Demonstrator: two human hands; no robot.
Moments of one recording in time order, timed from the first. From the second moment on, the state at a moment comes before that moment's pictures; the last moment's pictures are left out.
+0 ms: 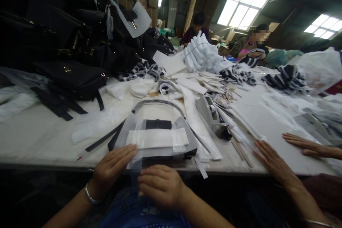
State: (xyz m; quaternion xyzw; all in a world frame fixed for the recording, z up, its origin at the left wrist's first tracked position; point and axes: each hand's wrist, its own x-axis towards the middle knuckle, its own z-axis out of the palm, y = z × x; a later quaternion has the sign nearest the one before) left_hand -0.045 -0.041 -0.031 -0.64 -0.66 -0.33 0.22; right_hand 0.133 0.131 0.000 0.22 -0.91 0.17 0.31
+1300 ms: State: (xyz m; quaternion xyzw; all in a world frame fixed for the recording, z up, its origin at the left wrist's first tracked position) left_hand -0.047 -0.038 -0.033 -0.64 -0.66 -0.31 0.23; right_hand 0.132 0.127 -0.035 0.22 -0.93 0.02 0.29
